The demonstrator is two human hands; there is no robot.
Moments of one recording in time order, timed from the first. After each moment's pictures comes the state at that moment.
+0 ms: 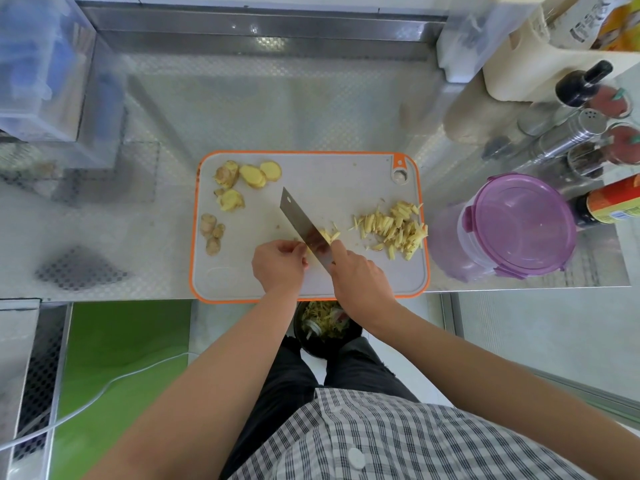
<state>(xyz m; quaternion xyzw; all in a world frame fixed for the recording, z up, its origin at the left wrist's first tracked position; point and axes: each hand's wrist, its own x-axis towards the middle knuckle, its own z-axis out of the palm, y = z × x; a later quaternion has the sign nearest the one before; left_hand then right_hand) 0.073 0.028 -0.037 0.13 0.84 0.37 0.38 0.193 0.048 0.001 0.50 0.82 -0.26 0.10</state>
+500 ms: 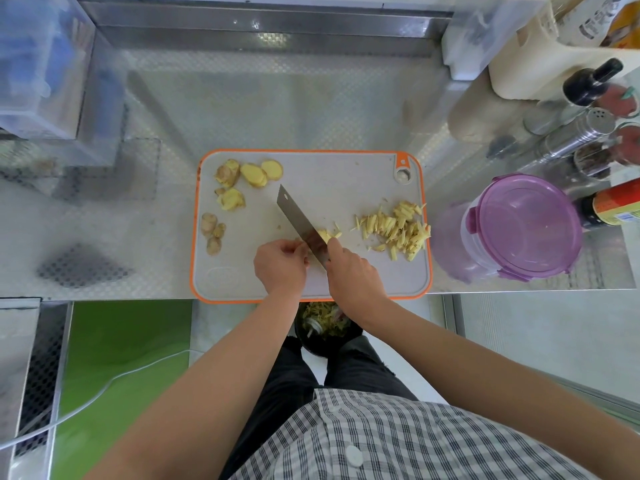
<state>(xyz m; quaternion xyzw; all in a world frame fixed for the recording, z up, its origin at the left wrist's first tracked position) 0.072 0.028 -0.041 0.16 0.84 0.37 0.36 0.181 0.052 -0.005 0.51 0.80 -0.28 0.11</state>
